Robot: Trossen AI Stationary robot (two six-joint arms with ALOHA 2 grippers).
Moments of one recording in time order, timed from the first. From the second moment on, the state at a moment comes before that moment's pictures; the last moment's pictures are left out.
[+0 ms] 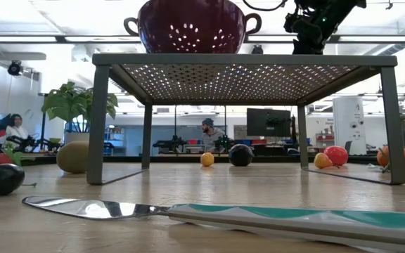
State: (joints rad) left arm -0.48 1.46 1.75 -1.48 -0.28 -0.72; right arm -0.67 1.15 1.14 -0.78 -0.06 -0.17
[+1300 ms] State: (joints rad) left arm -0.85 1.46 1.03 -0.94 -0.49 -1.36; right arm -0.67 1.15 1.14 -0.78 -0.05 -0.18
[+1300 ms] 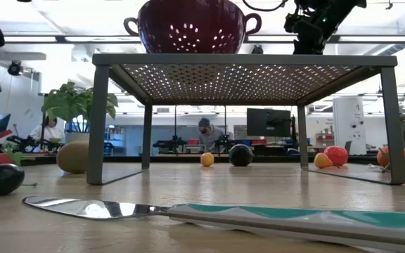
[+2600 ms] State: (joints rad) left arm -0.85 1.48 0.86 -0.57 -0.54 -1.23; right arm -0.67 1.15 1.14 -0.78 -0.05 -0.19
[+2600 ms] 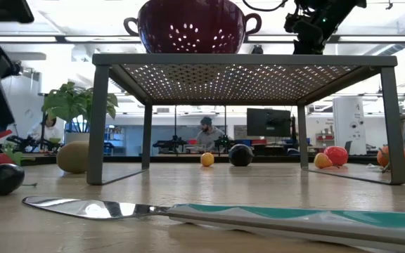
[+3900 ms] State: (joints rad) left arm -0.82 1.73 0.89 -0.36 -0.53 -0.97; right arm -0.67 1.15 1.14 -0.77 -0.05 -0.19
